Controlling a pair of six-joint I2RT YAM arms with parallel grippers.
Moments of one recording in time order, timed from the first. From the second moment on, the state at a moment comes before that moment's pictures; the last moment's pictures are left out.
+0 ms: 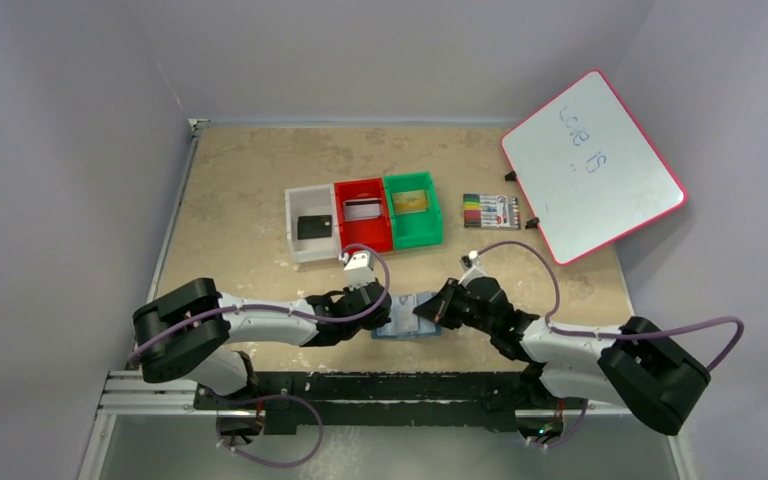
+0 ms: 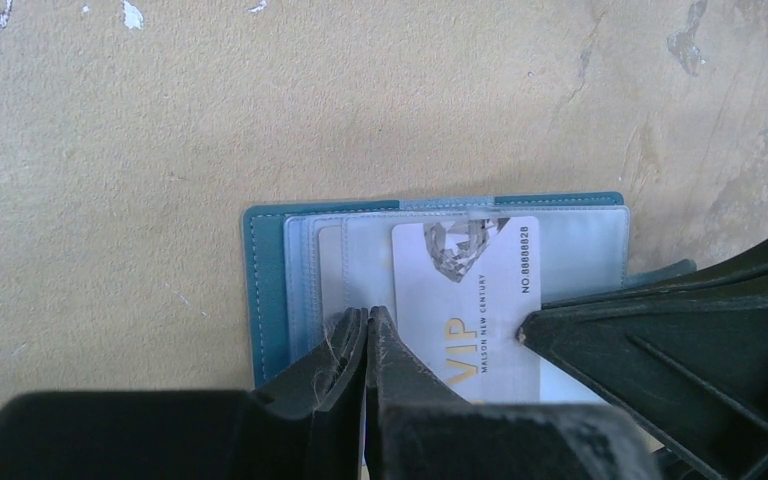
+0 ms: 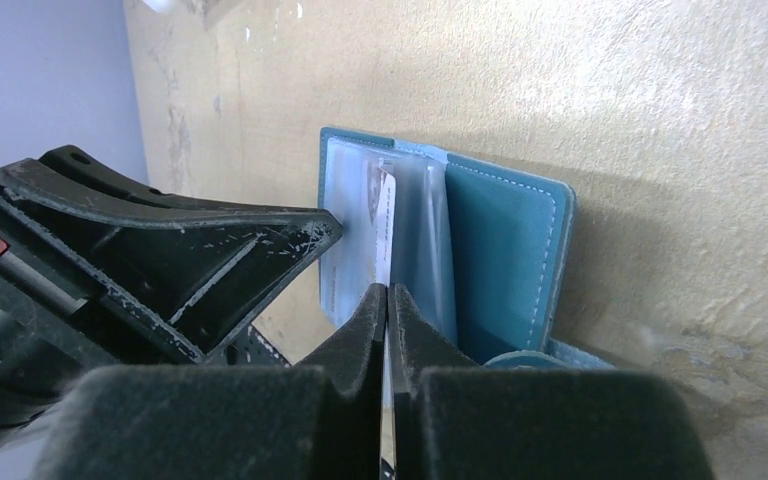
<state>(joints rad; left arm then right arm) -1.14 1.48 0.60 0.06 -0.45 -1.09 0.77 1.16 0.15 0.48 -0.09 1.08</state>
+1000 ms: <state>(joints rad) -1.15 1.49 0.62 0.03 -0.45 -1.06 0.74 1.21 0.15 0.58 -0.15 1.09</state>
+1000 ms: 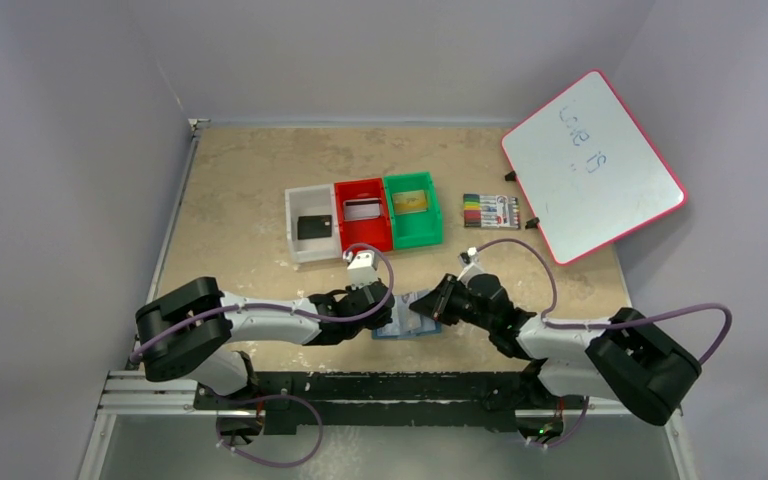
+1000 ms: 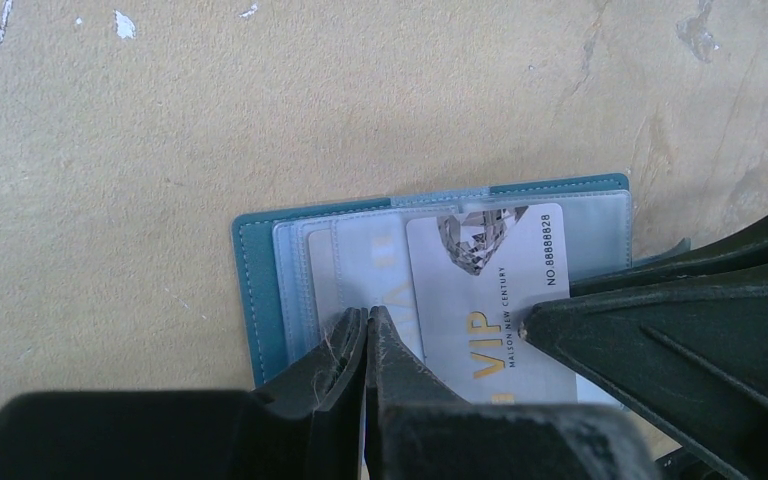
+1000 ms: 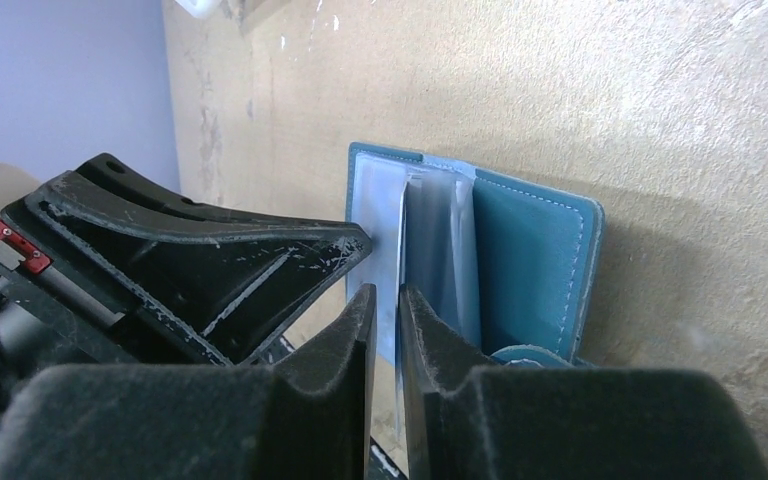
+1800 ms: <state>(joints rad) -1.15 1.49 0.63 0.02 -0.46 -1.06 0.74 1.24 0.16 0.57 -0.17 1.06</state>
